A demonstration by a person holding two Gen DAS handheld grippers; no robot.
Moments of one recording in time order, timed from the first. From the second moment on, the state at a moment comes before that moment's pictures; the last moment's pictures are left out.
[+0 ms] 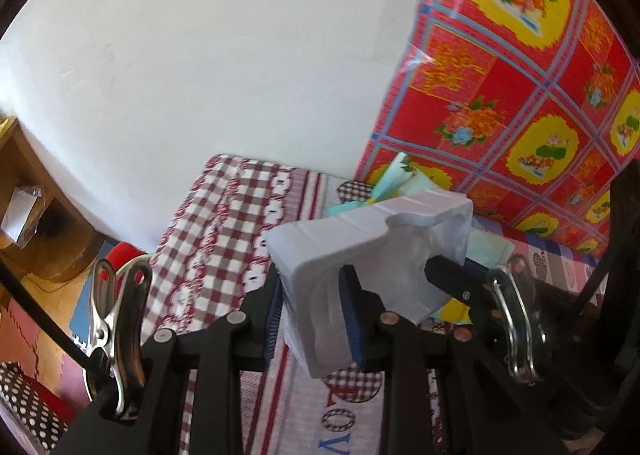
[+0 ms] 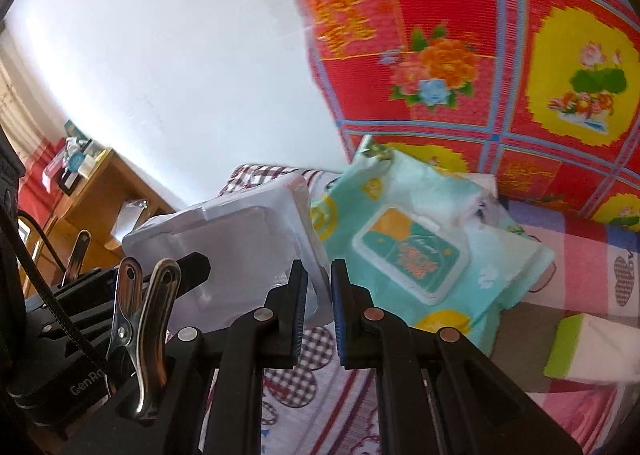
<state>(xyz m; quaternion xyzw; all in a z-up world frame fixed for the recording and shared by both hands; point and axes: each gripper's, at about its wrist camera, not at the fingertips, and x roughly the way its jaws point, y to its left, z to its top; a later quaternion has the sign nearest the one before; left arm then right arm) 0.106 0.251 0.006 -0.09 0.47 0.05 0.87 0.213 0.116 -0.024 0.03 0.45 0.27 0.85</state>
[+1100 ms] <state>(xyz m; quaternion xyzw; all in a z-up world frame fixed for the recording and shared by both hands) 0.021 0.451 0.004 -0.18 0.46 0.17 0.85 0.158 0.337 -0.038 -0.07 0.47 0.38 0.80</state>
